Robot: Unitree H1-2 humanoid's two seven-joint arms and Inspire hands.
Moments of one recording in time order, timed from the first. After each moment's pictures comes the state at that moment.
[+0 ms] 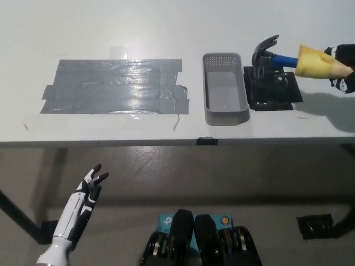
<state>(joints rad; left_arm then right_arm) -0.01 0.22 -0.04 0.01 0.14 -0.11 -0.06 -1.02 -0.73 0.42 0.34 -0.40 0.30 0.92</state>
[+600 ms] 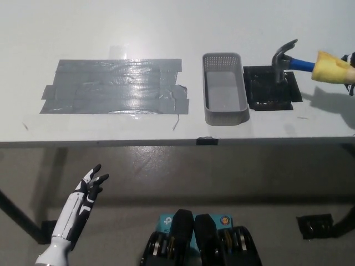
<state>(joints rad) -0.01 0.21 -0.04 0.01 0.13 -0.11 -0.06 -1.02 -0.73 0.40 0.49 -0.45 0.29 0.90</state>
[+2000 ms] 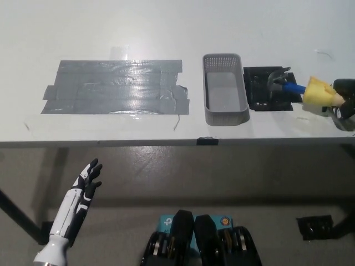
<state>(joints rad) -0.01 0.21 -0.02 0.01 0.12 -0.17 -0.06 -1.04 -0.60 0.59 0.86 -0.58 0.14 0.65</state>
